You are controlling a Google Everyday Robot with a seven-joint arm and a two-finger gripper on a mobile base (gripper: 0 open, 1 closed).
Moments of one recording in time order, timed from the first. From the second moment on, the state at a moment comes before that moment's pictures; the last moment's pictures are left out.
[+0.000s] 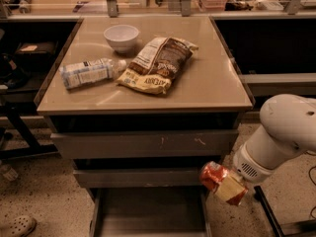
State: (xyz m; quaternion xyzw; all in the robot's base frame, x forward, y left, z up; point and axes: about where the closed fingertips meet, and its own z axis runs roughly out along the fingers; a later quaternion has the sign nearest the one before) arm 0.384 -0.192 0.682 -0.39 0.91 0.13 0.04
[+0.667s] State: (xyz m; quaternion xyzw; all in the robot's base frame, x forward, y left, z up) arm 0.364 -0.167 0.557 -0.30 0.94 0.19 0.02
